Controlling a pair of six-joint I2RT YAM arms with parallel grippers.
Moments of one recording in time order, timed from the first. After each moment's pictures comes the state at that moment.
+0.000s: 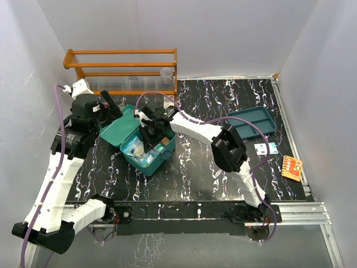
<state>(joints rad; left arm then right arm) -0.30 1.01 1.32 -0.81 -0.38 -0.57 0.88 2.24 1.99 -0.78 -0.47 0.27</state>
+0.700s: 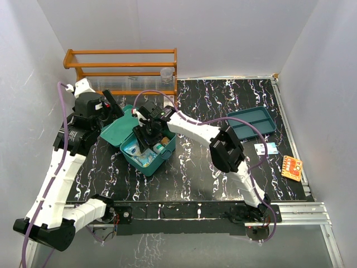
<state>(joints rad) -0.30 1.04 1.32 -0.81 -0.39 -0.57 0.90 2.28 2.06 -0.82 -0.37 0.26</state>
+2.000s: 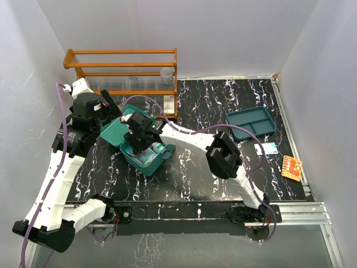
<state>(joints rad) -0.30 1.02 1.33 -0.81 -0.43 -0.55 1.02 2.27 2.02 -0.67 -0.10 0.22</state>
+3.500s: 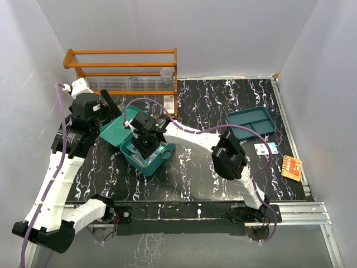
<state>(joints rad) -0.30 1.02 1.33 -0.80 -0.43 -0.54 1.01 2.19 1.96 -0.84 -0.16 0.15</state>
